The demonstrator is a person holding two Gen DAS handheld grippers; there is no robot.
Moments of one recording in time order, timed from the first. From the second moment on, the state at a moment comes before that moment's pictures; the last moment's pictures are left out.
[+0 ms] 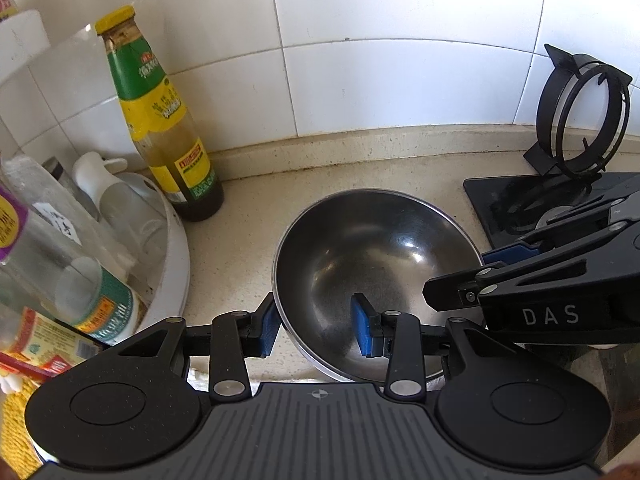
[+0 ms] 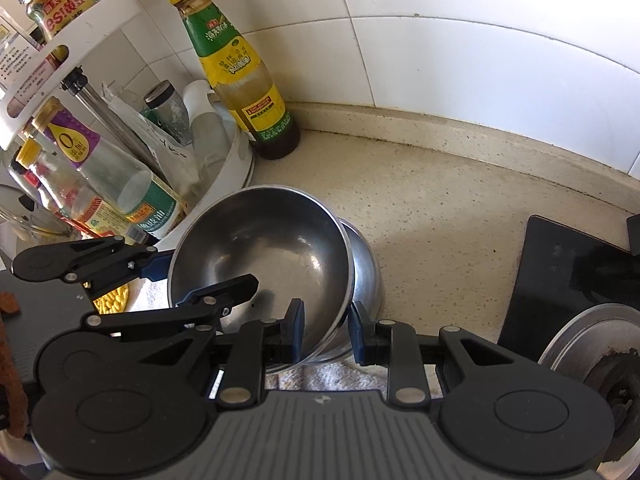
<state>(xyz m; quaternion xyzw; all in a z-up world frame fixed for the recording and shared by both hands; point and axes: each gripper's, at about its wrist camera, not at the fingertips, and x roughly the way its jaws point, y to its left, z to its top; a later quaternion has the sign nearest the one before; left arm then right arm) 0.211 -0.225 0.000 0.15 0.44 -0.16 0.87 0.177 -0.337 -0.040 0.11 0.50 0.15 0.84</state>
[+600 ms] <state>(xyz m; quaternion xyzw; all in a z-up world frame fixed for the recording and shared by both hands) 0.221 -0.230 -0.017 0.17 0.45 -0.18 0.86 0.194 -0.330 -0.050 0.10 0.52 0.14 0.84</state>
